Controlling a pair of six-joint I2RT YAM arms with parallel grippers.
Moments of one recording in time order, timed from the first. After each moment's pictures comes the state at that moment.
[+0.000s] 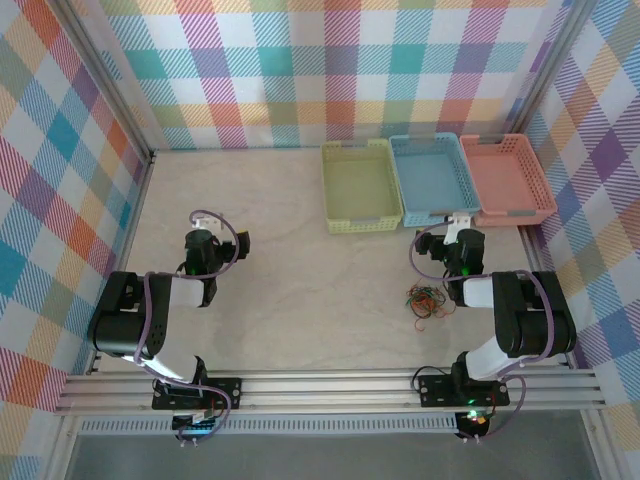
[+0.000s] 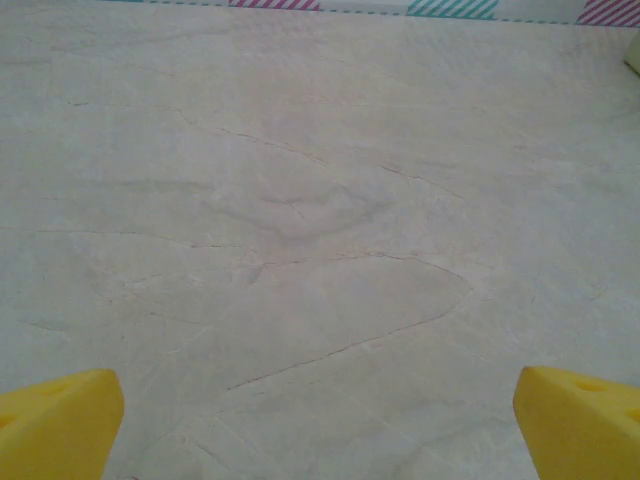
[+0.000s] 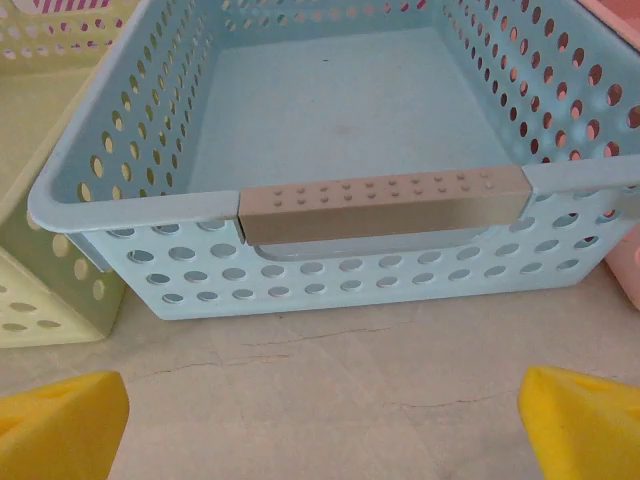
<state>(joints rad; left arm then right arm) -0.07 1.56 0.43 0.70 -0.05 -0.09 0.02 1.54 0.39 0.74 -0.05 0.05</state>
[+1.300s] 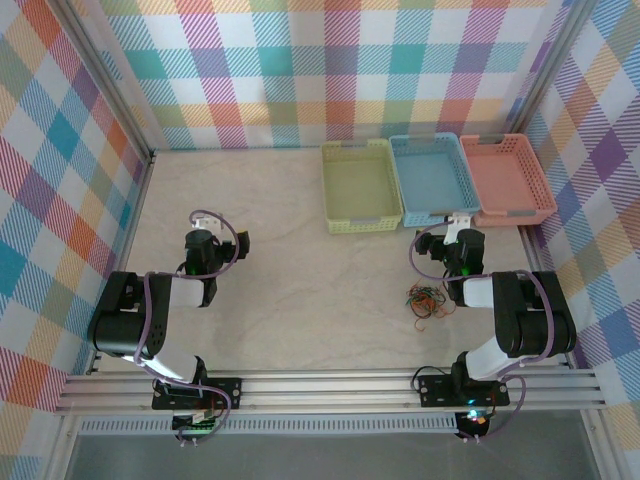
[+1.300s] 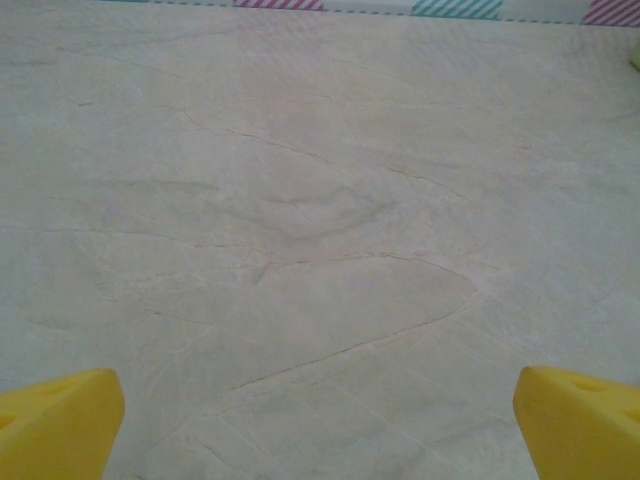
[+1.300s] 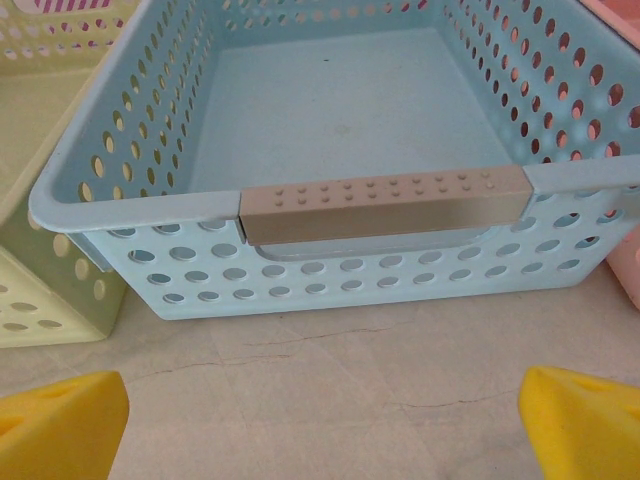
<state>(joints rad) -0.08 1.56 0.43 0.69 -0.07 -0.08 0.02 1.54 0.39 0.74 -0.05 0.05</state>
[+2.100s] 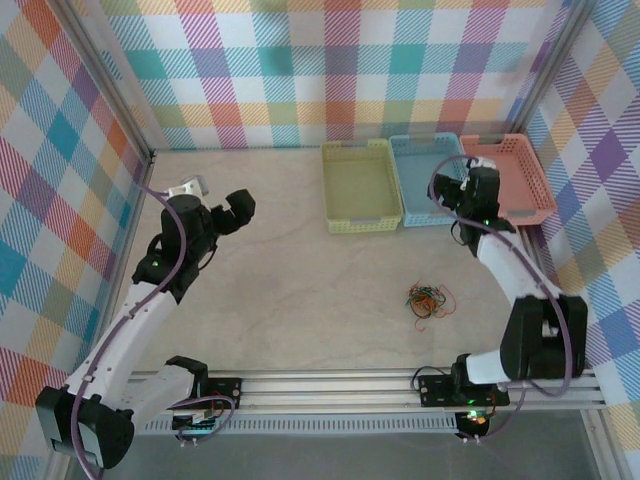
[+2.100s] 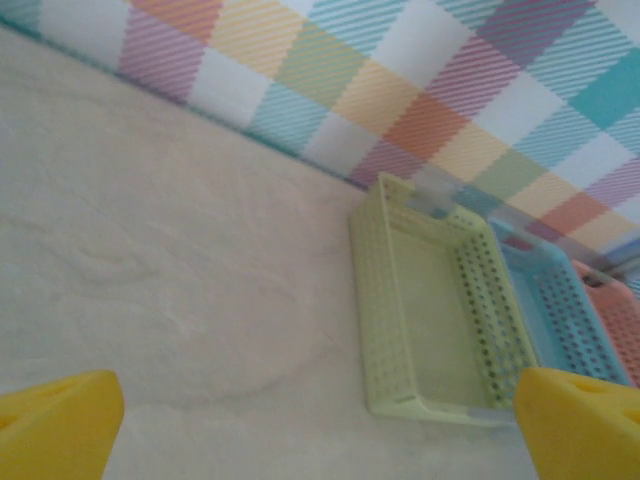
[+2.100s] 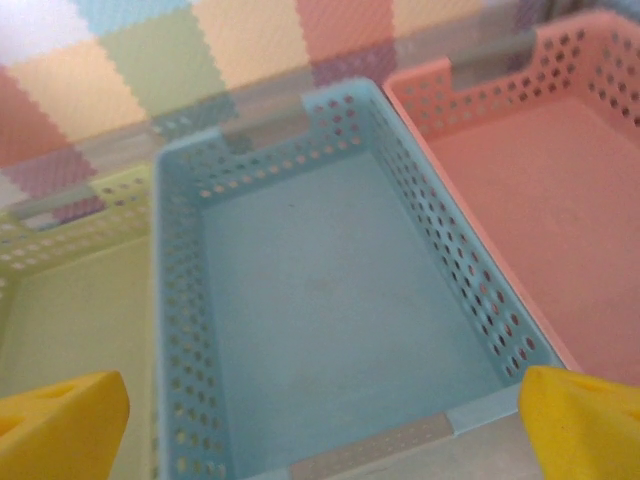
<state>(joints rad) -0.28 0.99 0.90 -0.30 -0.03 -0.63 0.02 1.43 0.99 -0.06 0.10 0.29</state>
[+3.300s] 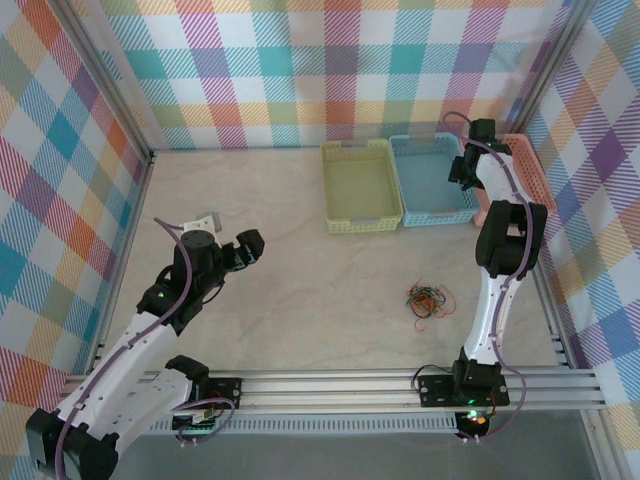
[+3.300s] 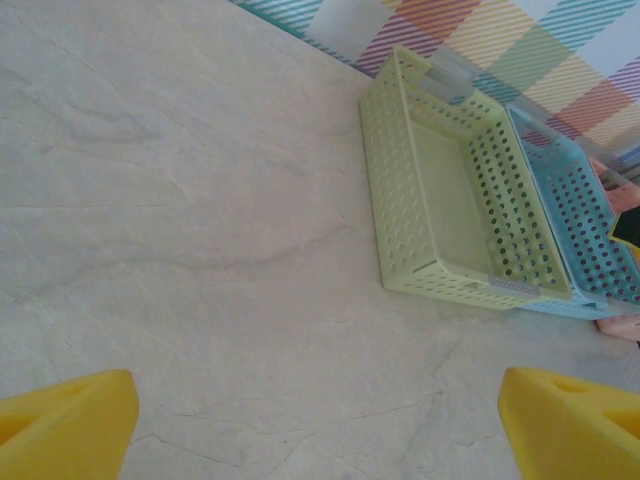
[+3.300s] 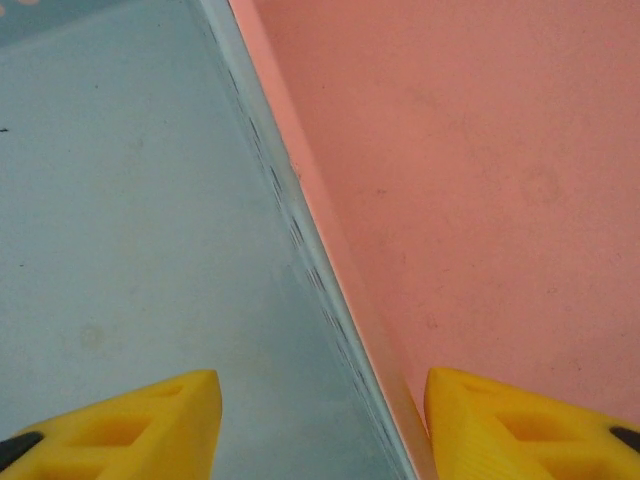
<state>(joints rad) -0.40 0.81 0.68 -0.35 -0.07 -0.66 -0.10 2.24 1.98 -0.77 0.14 0.15</state>
